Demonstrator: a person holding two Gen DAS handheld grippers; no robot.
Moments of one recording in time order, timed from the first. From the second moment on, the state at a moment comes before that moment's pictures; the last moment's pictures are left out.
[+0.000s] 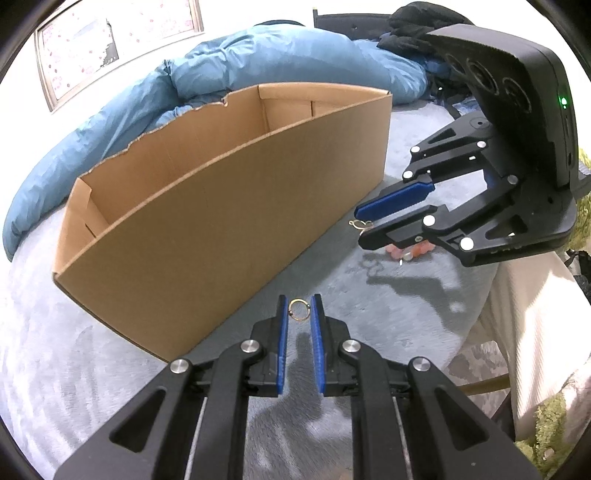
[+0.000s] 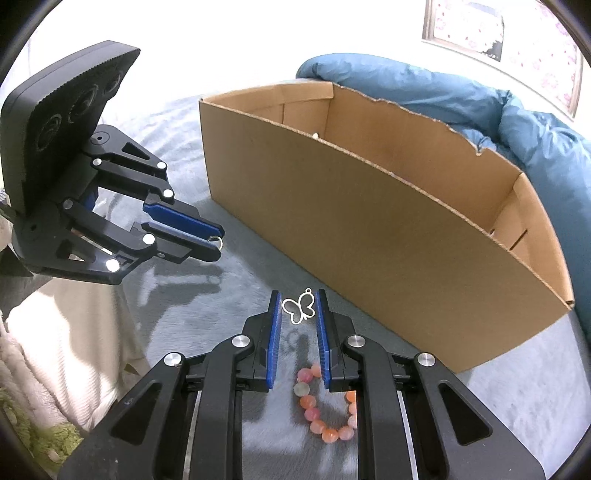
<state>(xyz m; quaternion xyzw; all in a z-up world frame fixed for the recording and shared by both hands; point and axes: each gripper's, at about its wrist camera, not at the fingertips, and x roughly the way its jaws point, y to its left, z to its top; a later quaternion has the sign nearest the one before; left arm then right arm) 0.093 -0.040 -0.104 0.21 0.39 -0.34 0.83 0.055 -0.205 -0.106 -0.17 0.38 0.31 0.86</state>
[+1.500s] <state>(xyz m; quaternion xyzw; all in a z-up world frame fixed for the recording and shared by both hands) 0.200 -0.077 -0.048 0.11 0.40 -0.31 0.86 0.129 -0.251 -0.056 -0.07 0.34 0.11 0.93</state>
